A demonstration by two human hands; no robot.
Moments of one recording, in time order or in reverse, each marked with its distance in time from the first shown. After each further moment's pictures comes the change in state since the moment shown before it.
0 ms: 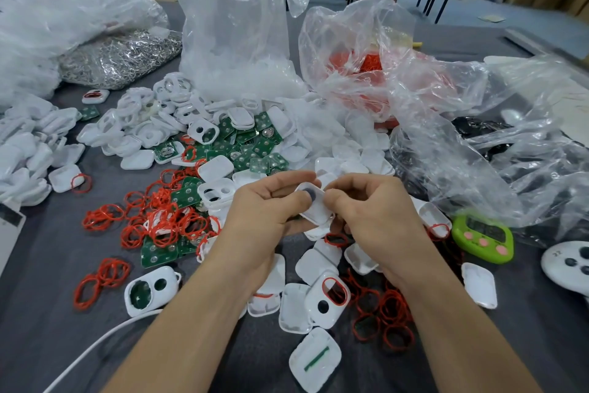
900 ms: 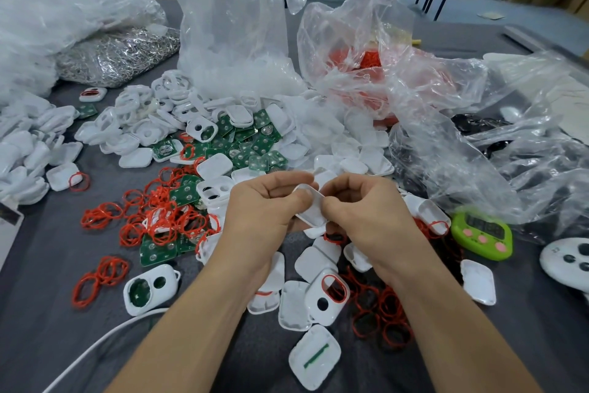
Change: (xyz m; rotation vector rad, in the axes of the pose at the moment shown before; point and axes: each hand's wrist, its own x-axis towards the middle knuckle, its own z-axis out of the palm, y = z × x) left_hand -0.003 0.000 0.004 0.111 0.085 0.046; right_hand 0.000 0.003 0.006 0.105 -0.049 0.056
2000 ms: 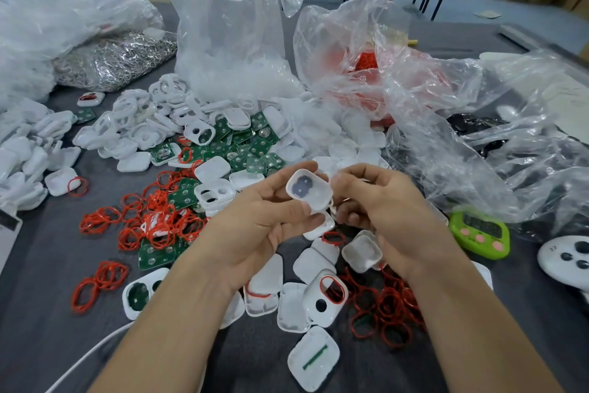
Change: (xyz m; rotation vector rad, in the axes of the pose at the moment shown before) left_hand 0.010 0.004 -0.017 -0.265 -0.399 -0.174; right_hand -0.001 -0.017 -0.016 0.243 0.002 0.109
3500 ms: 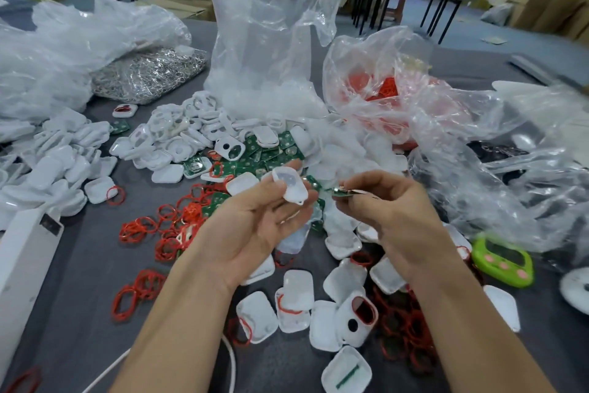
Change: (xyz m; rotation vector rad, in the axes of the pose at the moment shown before) left_hand -0.006 0.031 -0.032 -0.233 0.108 0.026; right_hand 0.022 0.004 0.018 0.038 -0.059 -0.237
